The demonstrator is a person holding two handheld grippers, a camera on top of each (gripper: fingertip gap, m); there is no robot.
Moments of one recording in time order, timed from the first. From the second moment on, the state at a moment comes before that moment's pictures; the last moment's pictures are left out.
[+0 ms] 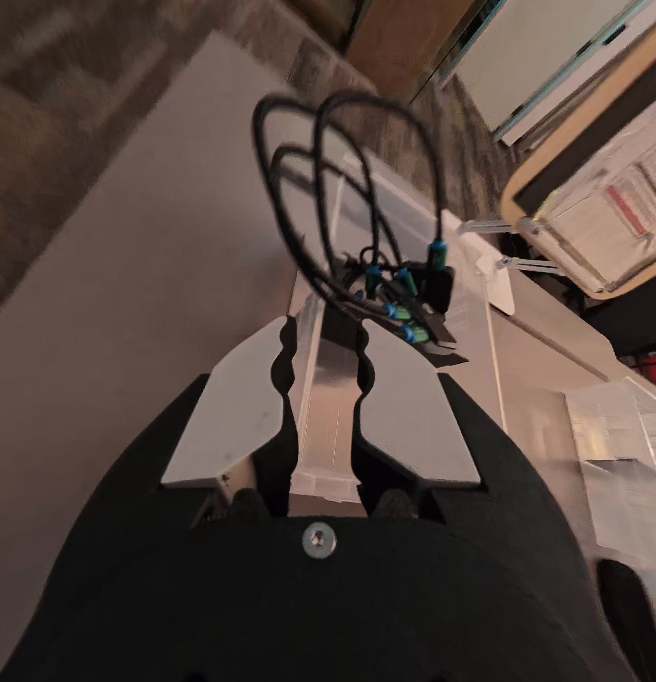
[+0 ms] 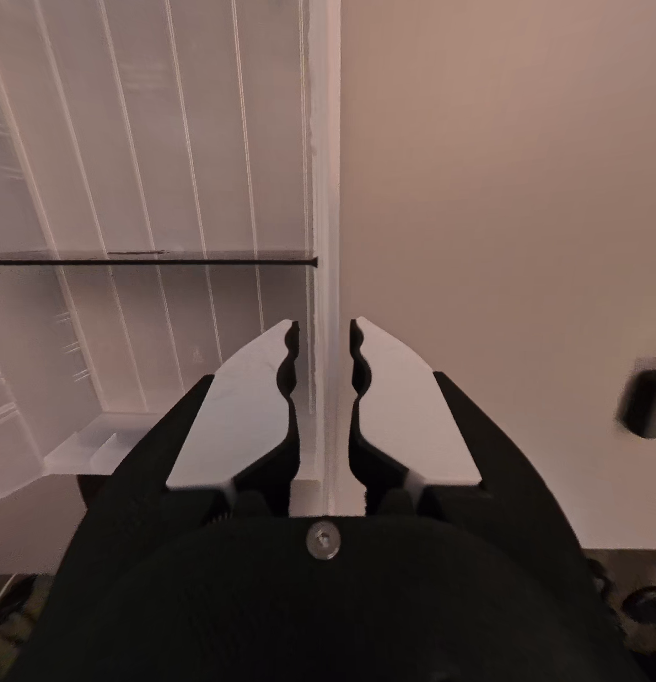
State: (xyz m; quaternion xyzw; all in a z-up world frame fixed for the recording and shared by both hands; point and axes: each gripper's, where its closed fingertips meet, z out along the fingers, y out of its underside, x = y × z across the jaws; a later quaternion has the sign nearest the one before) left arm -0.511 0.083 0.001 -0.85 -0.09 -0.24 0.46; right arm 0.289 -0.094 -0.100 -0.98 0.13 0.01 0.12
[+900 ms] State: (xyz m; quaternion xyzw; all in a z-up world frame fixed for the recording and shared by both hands) left arm -0.340 0.129 -0.067 -0.78 0.46 0.13 0.41; right arm -0.011 -0.005 0.150 -0.67 -0.31 -0.01 0.68
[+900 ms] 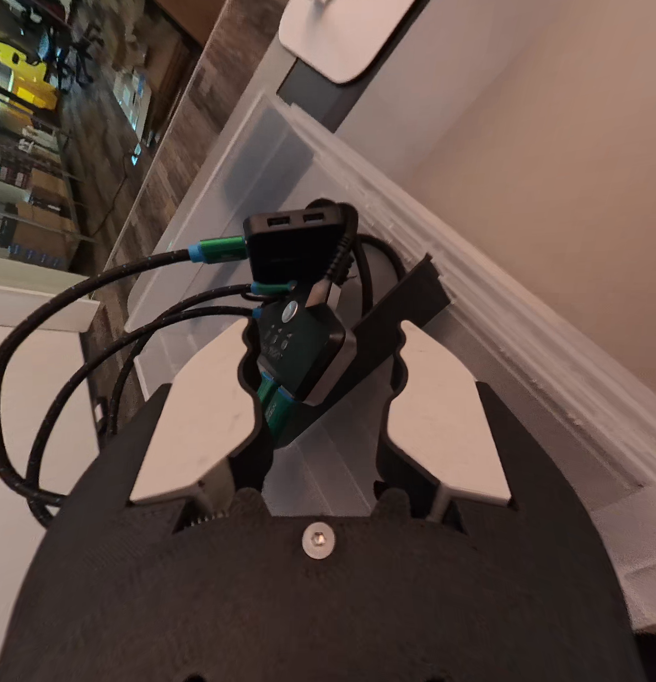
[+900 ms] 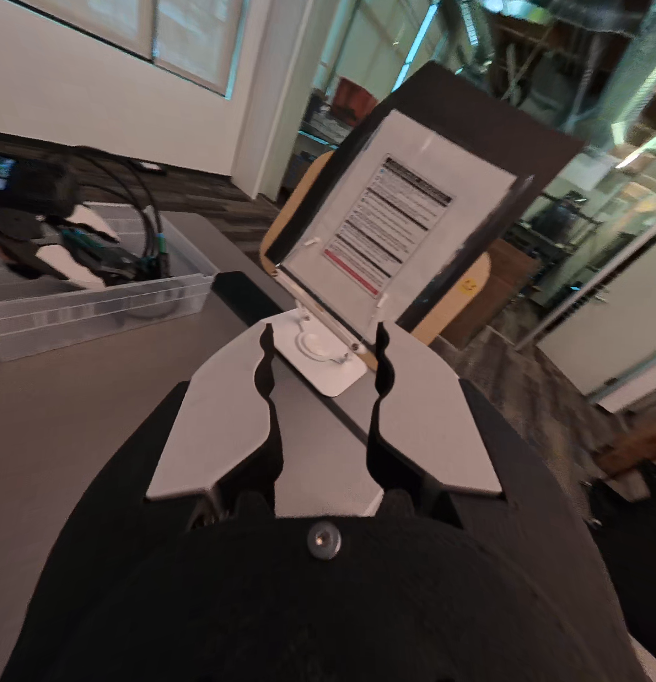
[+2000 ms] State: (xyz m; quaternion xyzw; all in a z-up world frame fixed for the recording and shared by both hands) left arm -0.365 0.096 0.036 -0.73 0.43 0.25 0.46; right arm -0.010 -0.002 0.122 -0.70 -0.33 0.08 0.63
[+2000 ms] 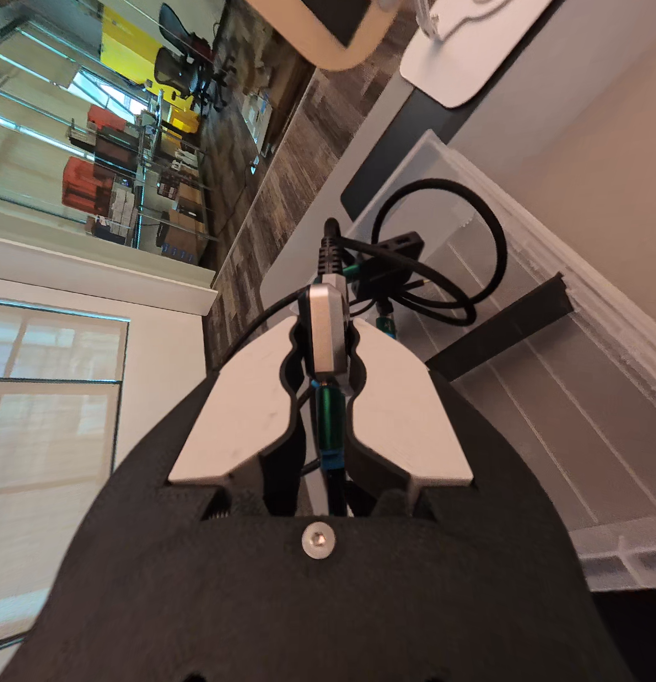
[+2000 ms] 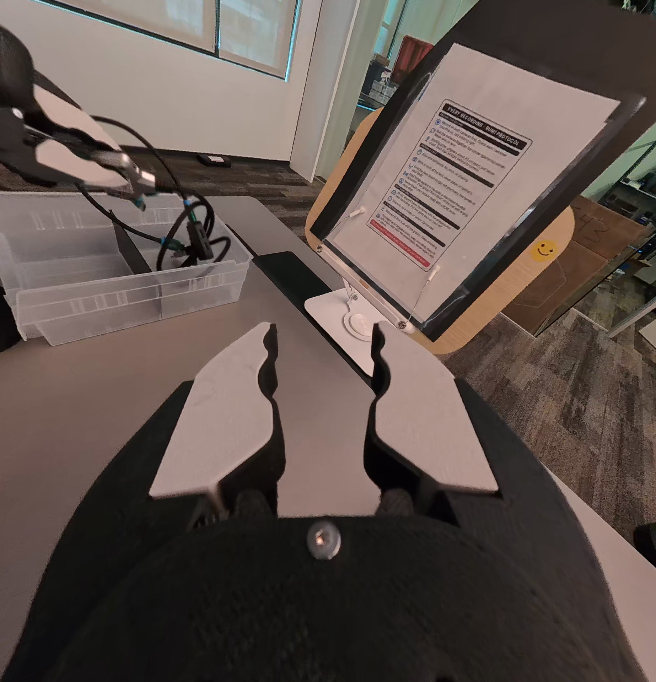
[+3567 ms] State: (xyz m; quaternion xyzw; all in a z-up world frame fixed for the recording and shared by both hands) left arm -0.373 0.071 0.097 -0.74 0.33 0.10 0.58; right arm -0.235 0.097 0.003 -0.55 -0.51 0.10 0.65
